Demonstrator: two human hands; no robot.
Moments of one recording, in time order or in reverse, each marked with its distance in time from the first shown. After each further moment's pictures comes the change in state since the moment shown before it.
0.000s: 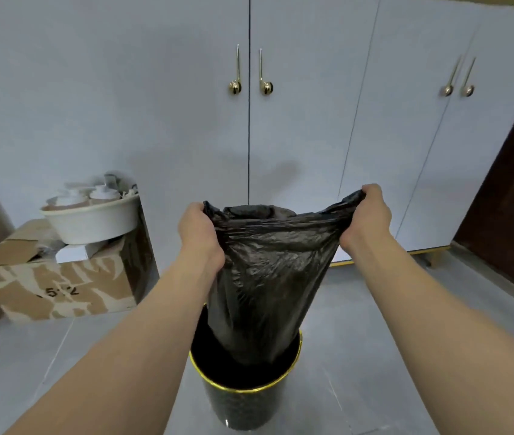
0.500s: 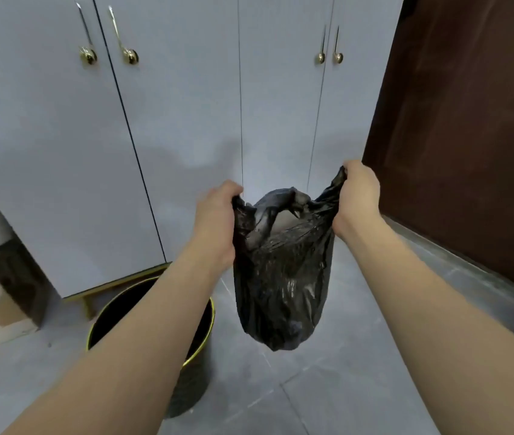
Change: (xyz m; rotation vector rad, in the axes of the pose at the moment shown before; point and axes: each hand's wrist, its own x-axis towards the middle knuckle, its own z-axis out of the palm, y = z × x) left_hand -0.112 -0.103 0.116 0.318 -0.428 -0.097; right_hand 0.013 -0.099 -0.126 -0.145 0.126 -0.254
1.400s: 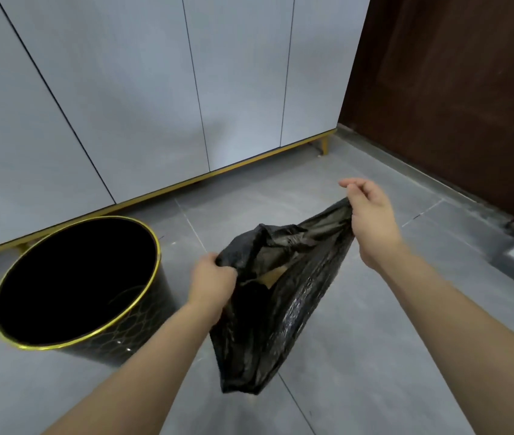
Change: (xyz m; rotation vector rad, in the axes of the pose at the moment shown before) left_hand 0.002 -0.249 -0.042 0.727 0.088 -0.309; right_hand 0.035 0.123 -0.187 -0.590 -0.080 -0.023
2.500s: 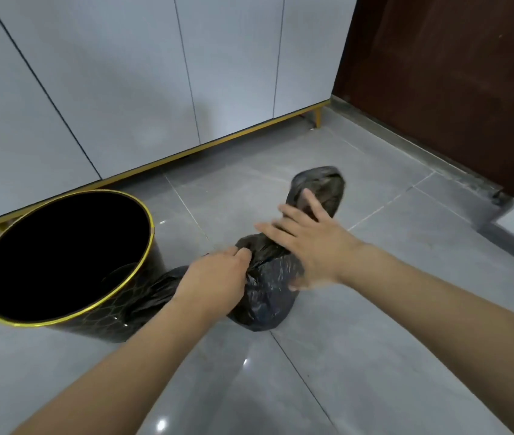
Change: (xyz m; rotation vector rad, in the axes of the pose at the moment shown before) left_hand -0.020 -0.023 -0.012 1.239 -0.129 0.829; right_hand -0.053 0.040 0.021 -1.742 -0.826 -0.822
